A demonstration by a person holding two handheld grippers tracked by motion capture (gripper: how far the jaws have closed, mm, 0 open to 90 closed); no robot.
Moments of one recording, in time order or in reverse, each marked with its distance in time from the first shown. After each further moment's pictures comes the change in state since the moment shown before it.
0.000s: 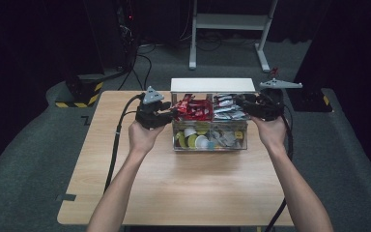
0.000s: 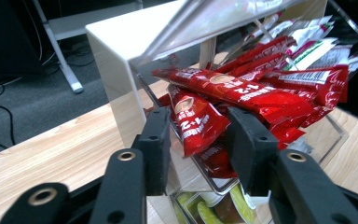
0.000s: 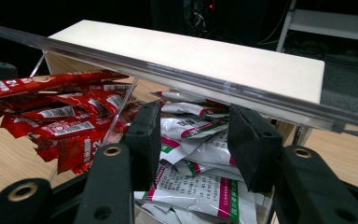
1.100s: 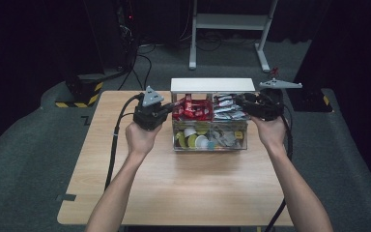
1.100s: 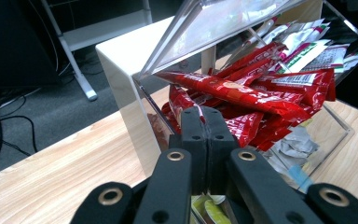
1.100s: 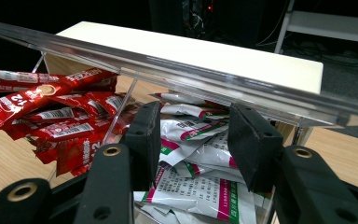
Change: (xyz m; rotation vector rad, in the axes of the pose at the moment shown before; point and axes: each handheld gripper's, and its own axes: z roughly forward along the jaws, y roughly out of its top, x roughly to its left) left arm -0.008 0.006 -0.019 -0.020 0.042 0.047; right arm 0.001 0.000 0.000 -0.004 -0.007 -0.001
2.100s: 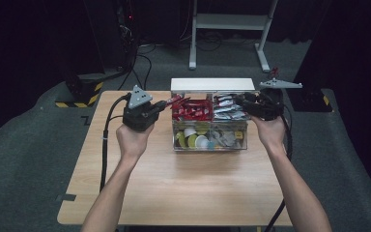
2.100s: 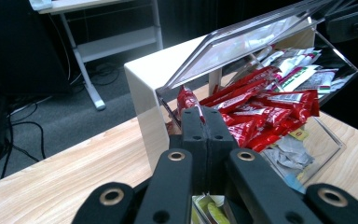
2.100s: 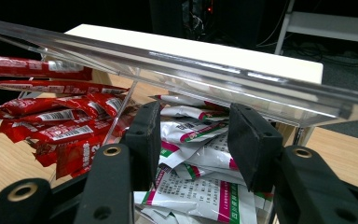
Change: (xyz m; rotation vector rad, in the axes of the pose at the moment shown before) left arm 0.003 0.002 -0.034 -0.070 0.034 -0.030; right arm -0.001 0.000 0.001 -0.007 0.002 0.008
